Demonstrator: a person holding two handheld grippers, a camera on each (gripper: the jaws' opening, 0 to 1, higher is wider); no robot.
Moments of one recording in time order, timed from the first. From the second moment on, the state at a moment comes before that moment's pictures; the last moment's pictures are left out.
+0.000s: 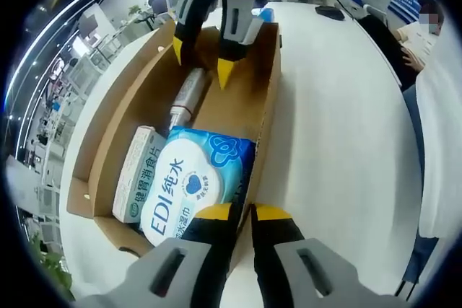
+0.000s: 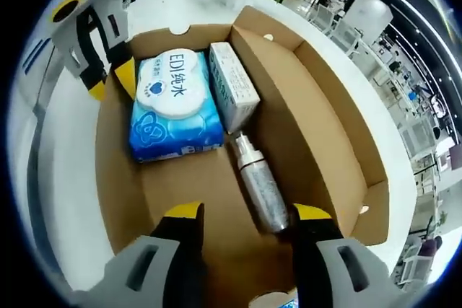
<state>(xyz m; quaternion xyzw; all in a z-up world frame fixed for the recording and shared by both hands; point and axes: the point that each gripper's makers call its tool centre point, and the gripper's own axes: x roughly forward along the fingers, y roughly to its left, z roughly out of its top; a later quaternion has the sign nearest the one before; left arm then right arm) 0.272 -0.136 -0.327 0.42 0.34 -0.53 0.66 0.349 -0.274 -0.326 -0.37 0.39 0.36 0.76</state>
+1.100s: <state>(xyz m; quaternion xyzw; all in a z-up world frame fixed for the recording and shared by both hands) 0.272 -0.135 -0.328 0.42 0.34 -0.53 0.66 0.363 -0.268 -0.350 -0.34 0.42 0.35 0.76</state>
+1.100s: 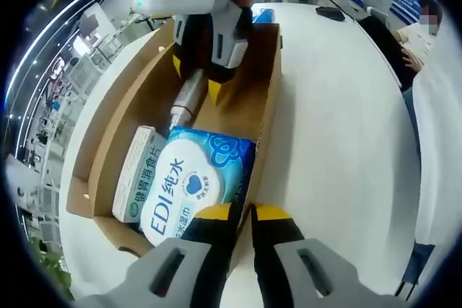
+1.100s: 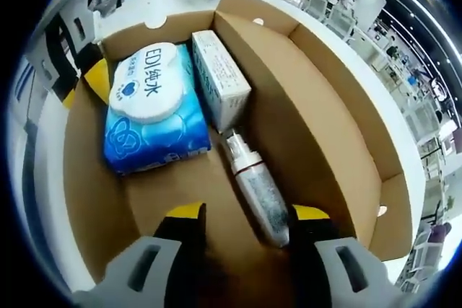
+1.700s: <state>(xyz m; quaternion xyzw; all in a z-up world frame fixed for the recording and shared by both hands) 0.272 -0.136 -0.327 0.42 0.34 -0.53 0.66 0.361 -0.267 -0.351 -0.32 0.43 0.36 0.77</state>
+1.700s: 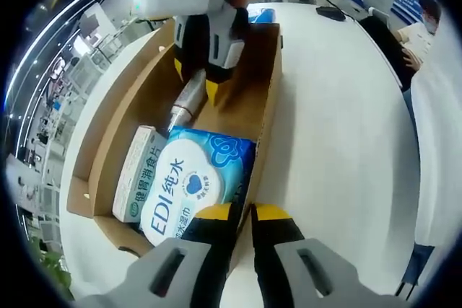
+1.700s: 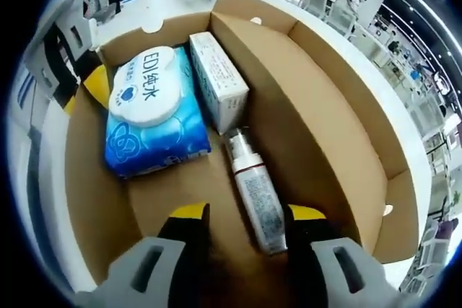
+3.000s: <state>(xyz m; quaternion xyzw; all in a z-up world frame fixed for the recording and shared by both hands) 0.272 -0.135 -0.328 0.42 0.34 -0.53 0.66 0.336 -0.265 -0.356 -0.29 0.45 0.36 0.76</state>
